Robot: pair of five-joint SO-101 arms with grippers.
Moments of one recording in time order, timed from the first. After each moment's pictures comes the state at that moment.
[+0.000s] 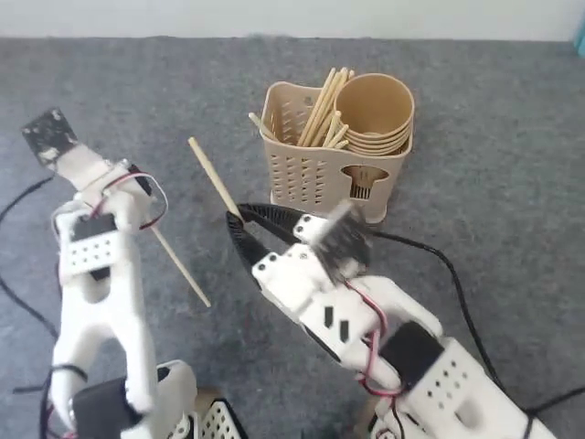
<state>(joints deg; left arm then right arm) -22.9 -23.4 50.9 26.1 23.5 -50.7 -67.8 61.4 18.5 -2.2</state>
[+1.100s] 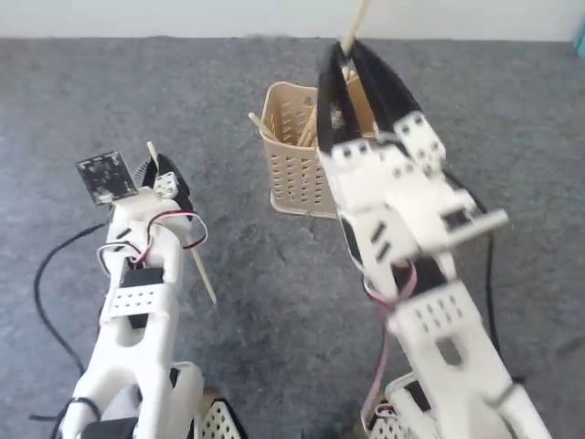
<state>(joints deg) -12.7 -33.5 75.2 -9.7 18.4 -27.4 -39.0 46.8 -41.8 -2.3</state>
